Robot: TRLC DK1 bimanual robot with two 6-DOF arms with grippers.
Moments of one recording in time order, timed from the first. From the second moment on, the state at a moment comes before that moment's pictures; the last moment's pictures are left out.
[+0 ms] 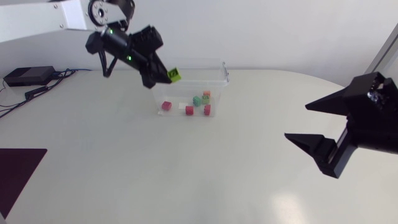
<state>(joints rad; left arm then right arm) -0.26 2.00 1.86 -0.83 0.45 0.94 0.25 0.77 0.81 -0.68 -0.22 -0.58</state>
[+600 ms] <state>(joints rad) -0.26 2.19 2.17 -0.91 0.24 0.66 0.25 0.60 0.79 -0.80 -0.22 -0.57</state>
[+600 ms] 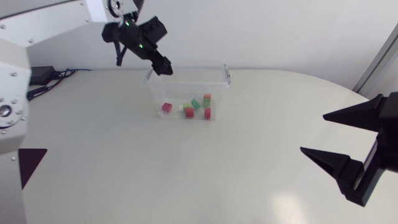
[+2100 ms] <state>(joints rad) 0.04 0.23 0.26 -0.08 0.09 0.23 0.00 0.06 0.24 -0.29 -0.04 -0.25</state>
